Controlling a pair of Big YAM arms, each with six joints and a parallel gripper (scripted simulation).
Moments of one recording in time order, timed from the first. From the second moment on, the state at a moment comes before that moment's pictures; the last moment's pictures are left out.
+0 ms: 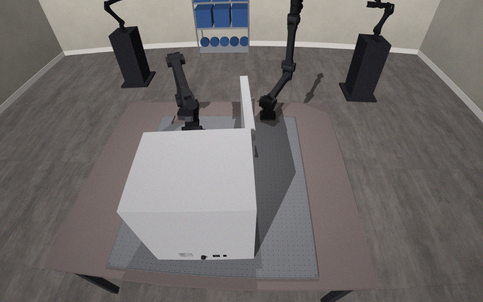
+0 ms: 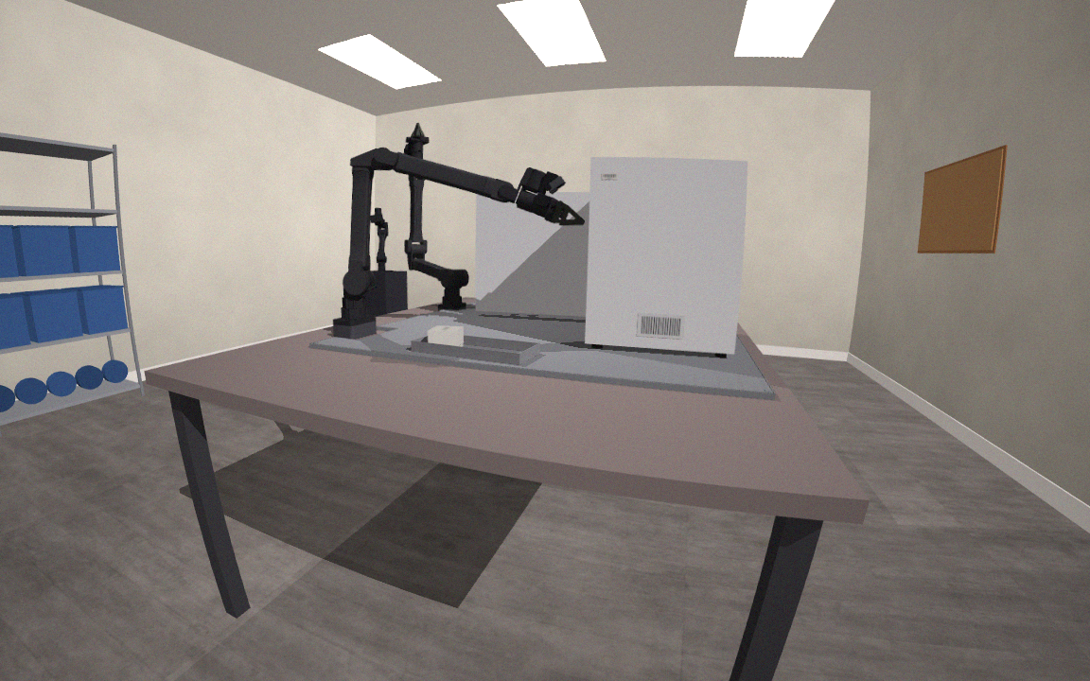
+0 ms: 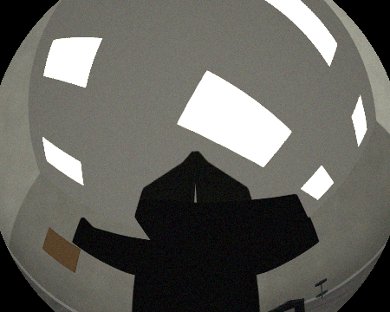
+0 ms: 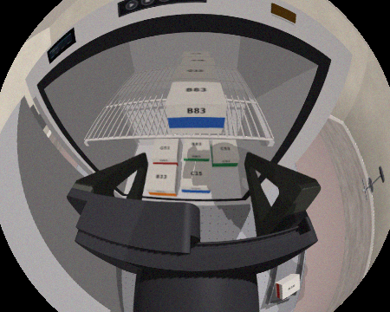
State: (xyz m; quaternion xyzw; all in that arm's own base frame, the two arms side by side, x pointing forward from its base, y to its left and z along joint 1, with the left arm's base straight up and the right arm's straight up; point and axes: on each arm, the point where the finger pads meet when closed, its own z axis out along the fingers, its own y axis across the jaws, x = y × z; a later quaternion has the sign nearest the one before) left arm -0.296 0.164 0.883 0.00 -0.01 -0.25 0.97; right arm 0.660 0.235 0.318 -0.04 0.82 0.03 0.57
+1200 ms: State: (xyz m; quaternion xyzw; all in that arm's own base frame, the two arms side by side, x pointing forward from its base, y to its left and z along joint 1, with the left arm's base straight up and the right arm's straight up) left arm -0.296 0.164 0.883 0.00 -0.01 -0.25 0.97; right arm 0.684 0.237 0.314 -0.04 0.82 0.03 0.57
